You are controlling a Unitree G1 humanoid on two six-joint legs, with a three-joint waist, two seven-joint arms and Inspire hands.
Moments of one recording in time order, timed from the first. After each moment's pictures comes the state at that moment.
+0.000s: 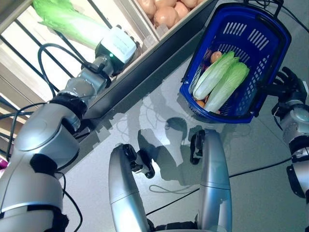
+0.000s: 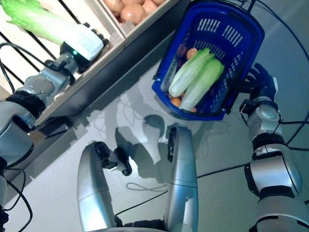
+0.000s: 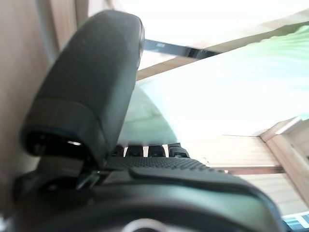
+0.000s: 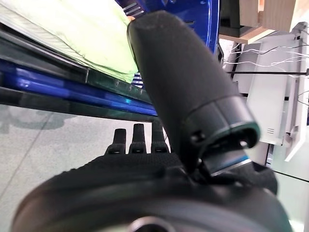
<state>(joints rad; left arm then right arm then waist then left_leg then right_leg) -1.43 0.72 -1.18 1.08 0.81 -0.05 0.28 -0.96 -0.78 0.33 1.17 0.88 -0.16 -0.05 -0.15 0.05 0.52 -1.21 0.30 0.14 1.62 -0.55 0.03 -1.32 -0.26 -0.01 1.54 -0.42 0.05</state>
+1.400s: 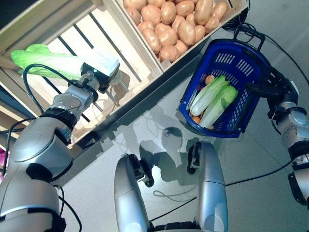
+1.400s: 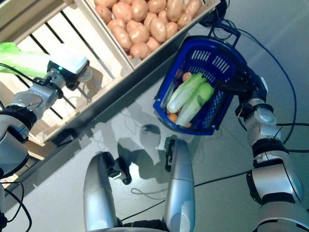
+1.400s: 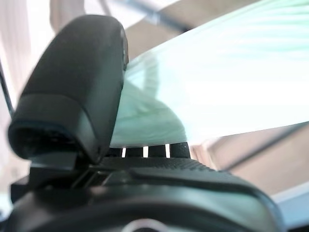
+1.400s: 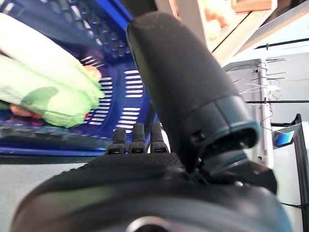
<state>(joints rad) -1.26 0.79 -1.11 1.14 0.70 -0.15 0.44 -0.86 -0.79 0.32 1.04 0.95 -0.13 0.08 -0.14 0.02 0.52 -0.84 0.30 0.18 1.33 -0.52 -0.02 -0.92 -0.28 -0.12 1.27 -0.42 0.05</state>
